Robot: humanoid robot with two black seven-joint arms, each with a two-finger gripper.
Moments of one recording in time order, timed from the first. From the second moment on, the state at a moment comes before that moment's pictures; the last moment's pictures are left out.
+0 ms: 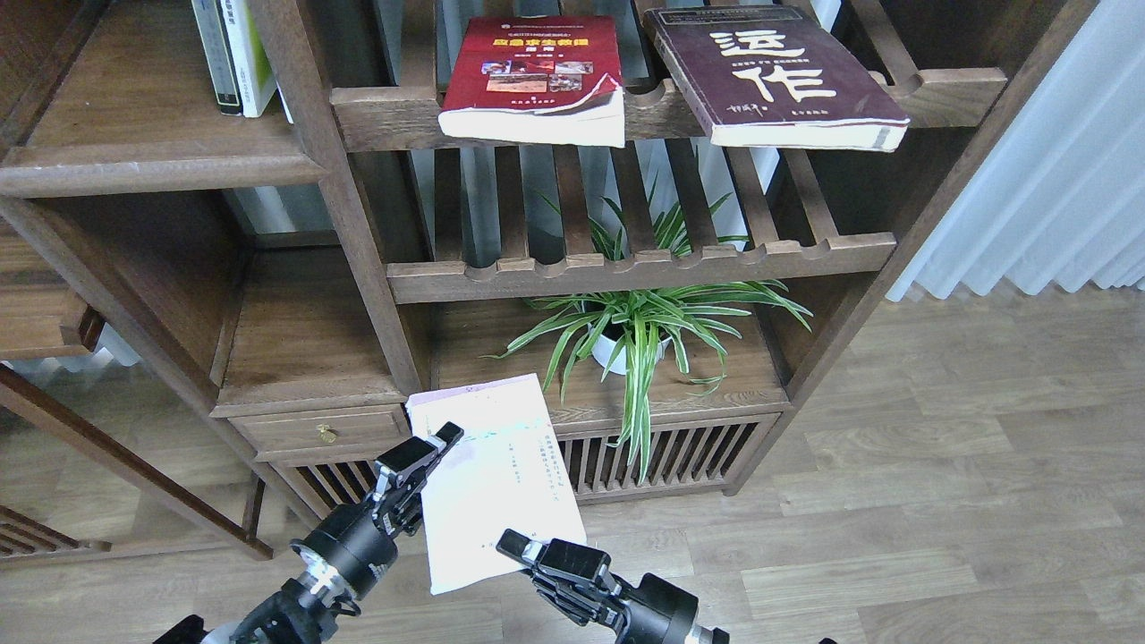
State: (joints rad) left arm 0.02 0.16 -0.89 -1.12 -0.36 -0.49 0.19; right arm -0.14 0.02 0.90 1.16 0.21 0.58 -0.49
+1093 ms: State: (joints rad) left arm 0.02 0.46 -1.12 -1.34 -0.32 -0.49 0.20; right arm -0.14 0.02 0.95 1.10 0.16 0.58 -0.49
